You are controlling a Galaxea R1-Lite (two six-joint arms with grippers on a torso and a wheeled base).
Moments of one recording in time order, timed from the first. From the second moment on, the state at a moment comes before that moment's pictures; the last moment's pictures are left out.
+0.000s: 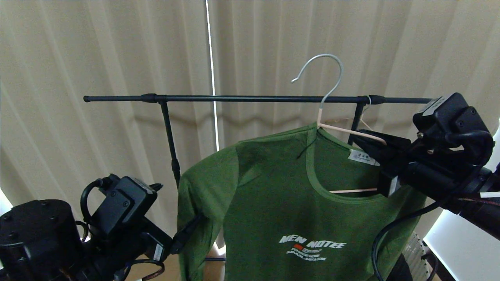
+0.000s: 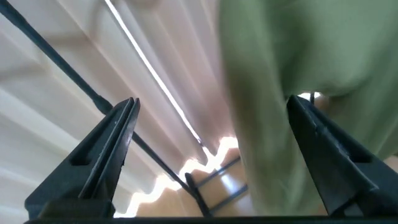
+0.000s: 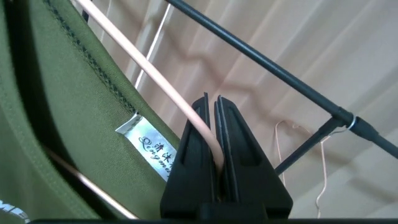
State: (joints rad) left arm -0.60 1.49 -0.20 -1.08 0.17 0.30; right arm 0.56 1.40 -0.57 -0.83 -0.11 -0.38
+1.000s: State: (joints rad) left arm -0.38 1.40 -0.11 -1.08 0.18 0.38; right arm 0.51 1.40 -0.58 -0.82 -0.13 -0.38
